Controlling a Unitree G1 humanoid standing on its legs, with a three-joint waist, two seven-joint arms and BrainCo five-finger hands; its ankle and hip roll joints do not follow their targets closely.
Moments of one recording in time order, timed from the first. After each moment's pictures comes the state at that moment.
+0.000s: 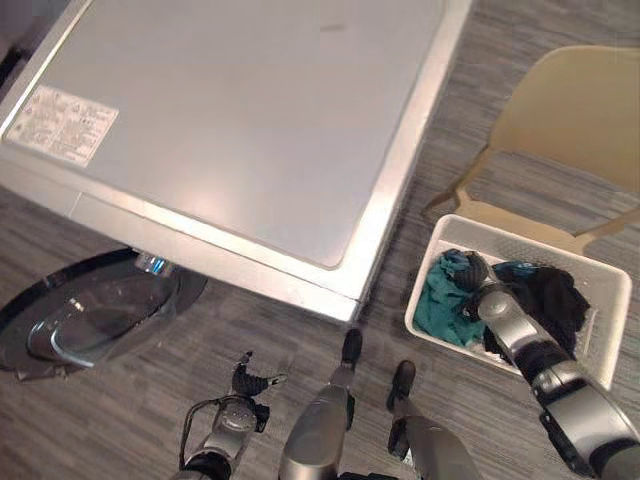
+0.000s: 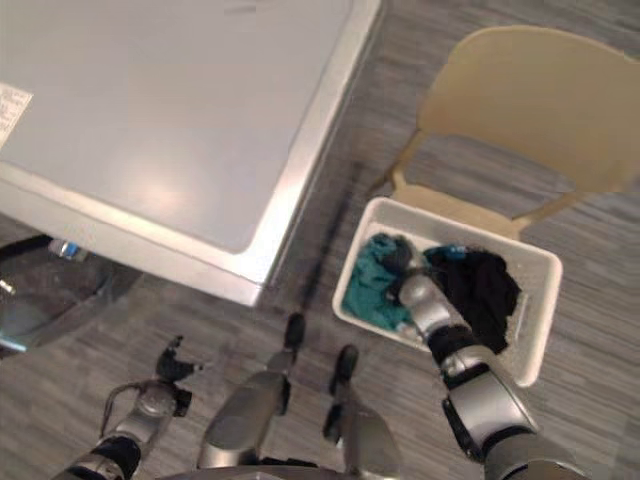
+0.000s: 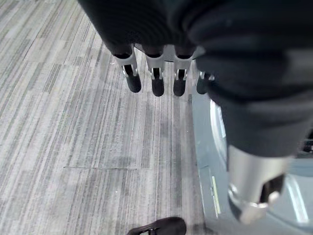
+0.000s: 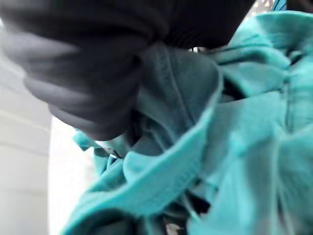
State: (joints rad) left arm -0.11 0.31 -0.24 0.93 -0.08 -0.07 0.21; right arm -0.50 -0.41 0.33 0.62 0.01 0.06 -0.21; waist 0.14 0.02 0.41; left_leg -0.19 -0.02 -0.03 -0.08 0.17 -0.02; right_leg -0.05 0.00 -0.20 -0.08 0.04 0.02
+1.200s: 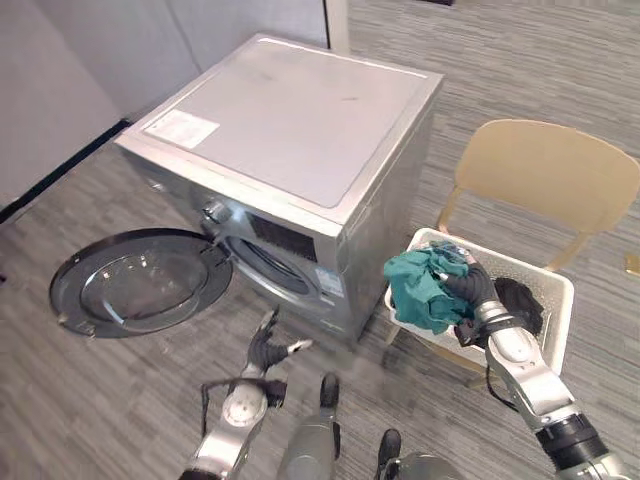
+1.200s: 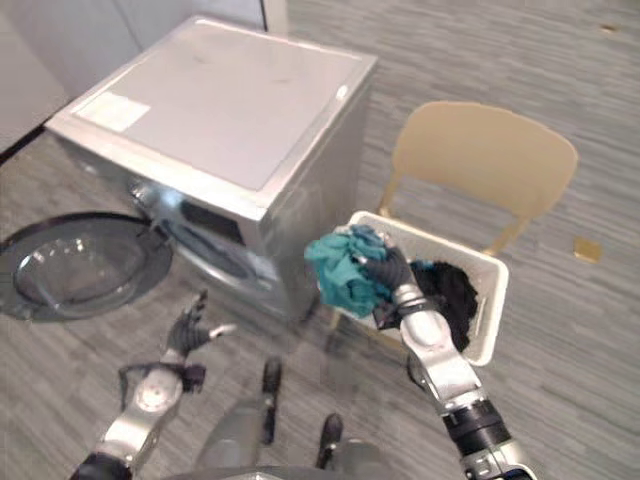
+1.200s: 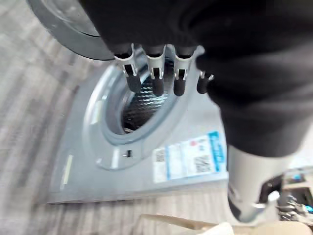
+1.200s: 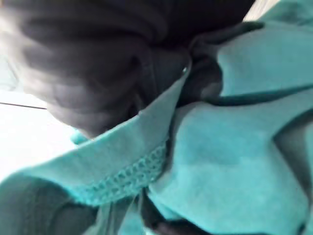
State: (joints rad) left arm -0.01 0.35 -0.31 0.26 -0.10 -0.08 0.15; right arm -0.18 -0.42 0.28 0.00 0.18 -0.09 -0.12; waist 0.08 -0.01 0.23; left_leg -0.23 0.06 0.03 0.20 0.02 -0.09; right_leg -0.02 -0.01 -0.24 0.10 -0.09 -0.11
